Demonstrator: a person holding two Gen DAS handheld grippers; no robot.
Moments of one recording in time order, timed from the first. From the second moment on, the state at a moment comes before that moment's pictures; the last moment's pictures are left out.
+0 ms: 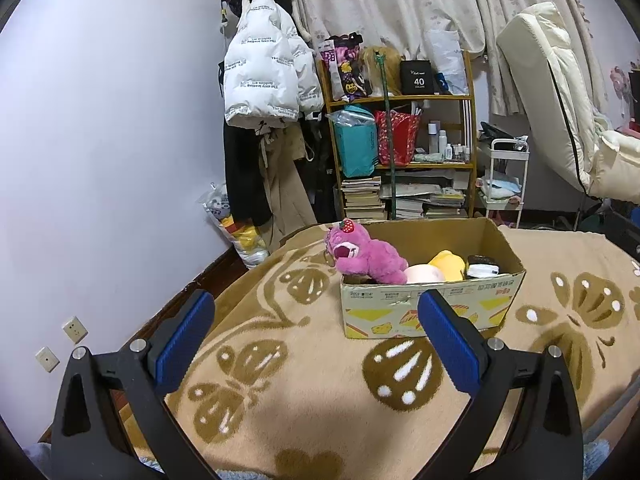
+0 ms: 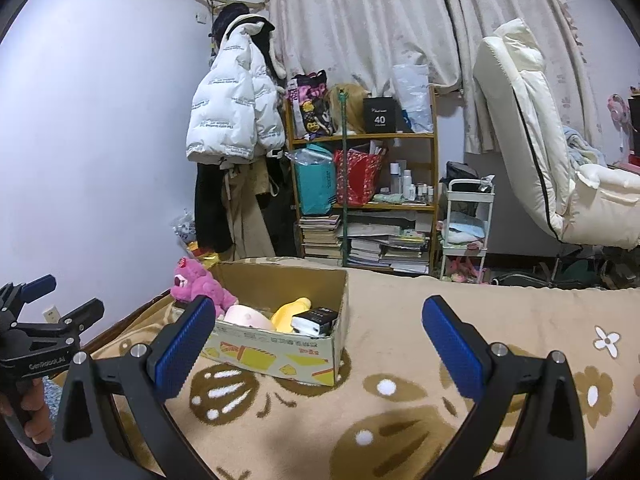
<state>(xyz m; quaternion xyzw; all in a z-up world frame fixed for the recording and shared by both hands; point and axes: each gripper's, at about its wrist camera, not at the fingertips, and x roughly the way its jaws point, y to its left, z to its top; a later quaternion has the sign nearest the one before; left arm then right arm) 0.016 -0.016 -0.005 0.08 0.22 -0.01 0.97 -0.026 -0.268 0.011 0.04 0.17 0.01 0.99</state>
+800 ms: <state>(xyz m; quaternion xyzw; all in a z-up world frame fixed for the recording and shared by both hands) 0.027 -0.024 -0.016 0.09 0.21 -0.01 0.97 -0.003 -0.272 -0.004 0.05 0.18 0.00 0.98</state>
